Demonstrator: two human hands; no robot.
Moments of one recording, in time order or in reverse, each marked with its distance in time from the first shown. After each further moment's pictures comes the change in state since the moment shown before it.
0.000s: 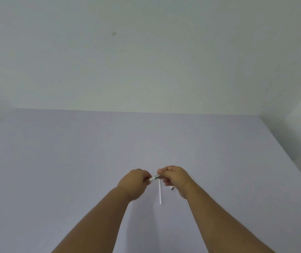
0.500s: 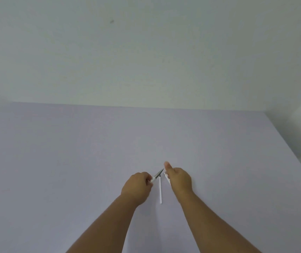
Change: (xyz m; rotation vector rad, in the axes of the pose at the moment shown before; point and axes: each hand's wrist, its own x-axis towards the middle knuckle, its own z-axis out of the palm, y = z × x) left_hand 0.005 -0.003 0.034 -0.130 0.062 -0.186; right_hand 0.016 0.022 0.015 -0.217 0.378 0.098
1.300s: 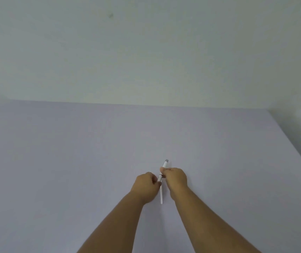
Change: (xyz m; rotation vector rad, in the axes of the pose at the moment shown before) left_hand 0.005 0.017 0.008 -0.214 -0.142 -0.071; right_hand 0.006 -0.009 0.016 0.204 -0.064 0.153
